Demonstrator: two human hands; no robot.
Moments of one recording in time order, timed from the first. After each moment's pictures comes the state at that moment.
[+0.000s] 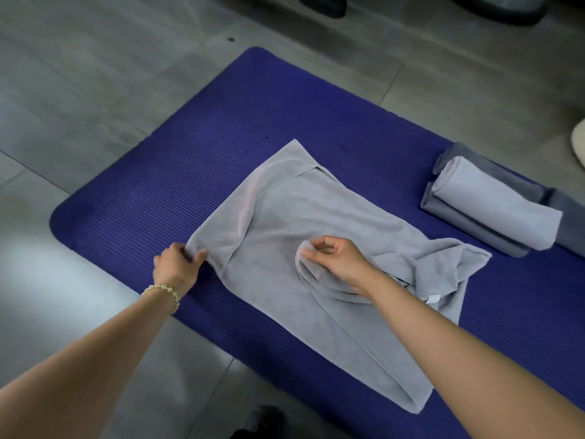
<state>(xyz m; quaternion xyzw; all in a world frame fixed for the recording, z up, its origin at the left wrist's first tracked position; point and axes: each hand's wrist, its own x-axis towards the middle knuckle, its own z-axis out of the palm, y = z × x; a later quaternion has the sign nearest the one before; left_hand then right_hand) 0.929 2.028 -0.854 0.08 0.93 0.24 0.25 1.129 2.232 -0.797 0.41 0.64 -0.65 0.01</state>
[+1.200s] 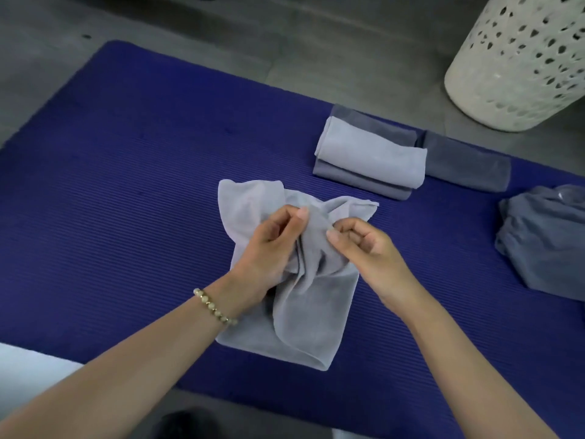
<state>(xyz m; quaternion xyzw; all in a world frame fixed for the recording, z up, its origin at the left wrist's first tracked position) 1.185 2.209 -0.716 0.28 0.52 0.59 0.54 1.331 2.273 -0.702 0.42 0.62 -0.64 -0.20</state>
